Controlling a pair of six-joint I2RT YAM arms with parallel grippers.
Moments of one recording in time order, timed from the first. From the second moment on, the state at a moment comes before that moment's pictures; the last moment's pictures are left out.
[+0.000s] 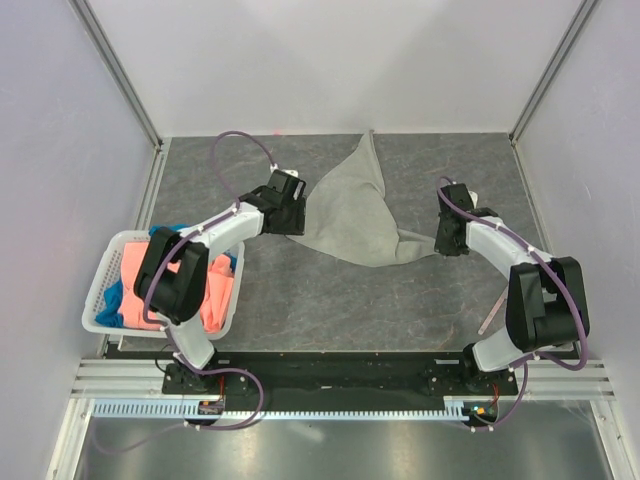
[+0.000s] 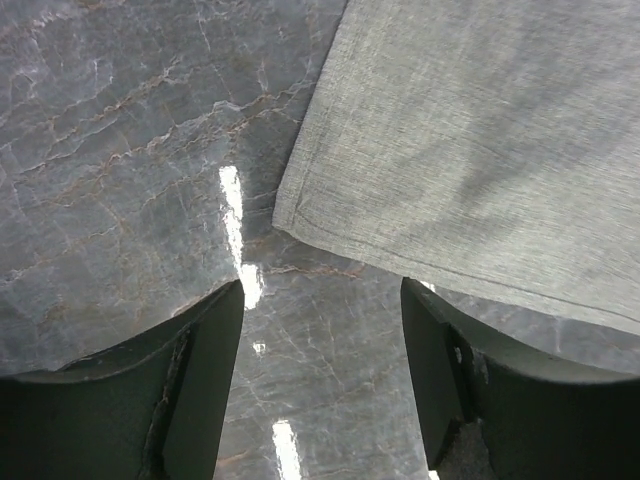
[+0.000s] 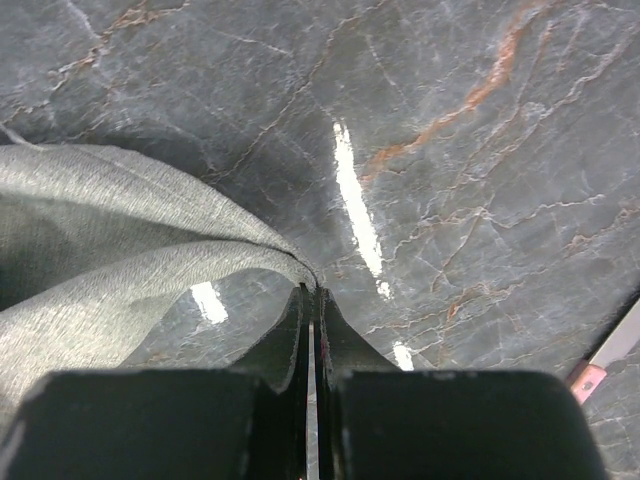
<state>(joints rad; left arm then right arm) -0.49 1.76 1.21 -0.41 -0.17 -0.33 0.15 1.53 0.95 -0.56 0.27 0.39</state>
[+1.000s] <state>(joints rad) -0.44 1.90 1.22 -0.33 -0.19 -0.42 0.15 1.53 0.93 -0.54 0.17 0.37</state>
